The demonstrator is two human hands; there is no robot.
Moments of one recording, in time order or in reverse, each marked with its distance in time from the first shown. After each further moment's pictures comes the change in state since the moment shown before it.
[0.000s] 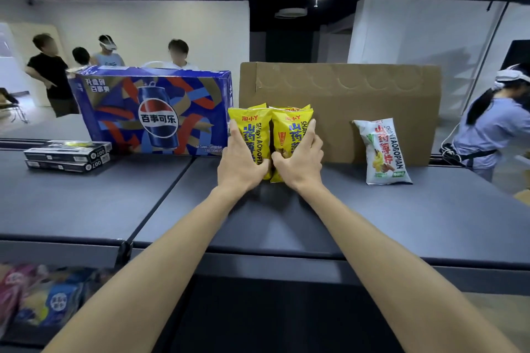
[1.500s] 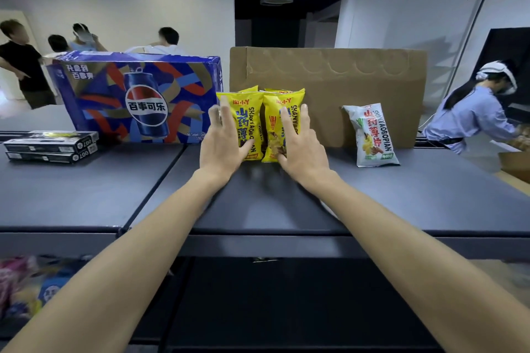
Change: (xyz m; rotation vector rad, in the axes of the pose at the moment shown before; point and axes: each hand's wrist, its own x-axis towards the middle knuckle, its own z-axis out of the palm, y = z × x) left_hand 0.005 -0.008 -0.022 0.246 0.089 0.245; right_hand -0.017 0.003 -0.026 -0.615 -0.096 -0.341
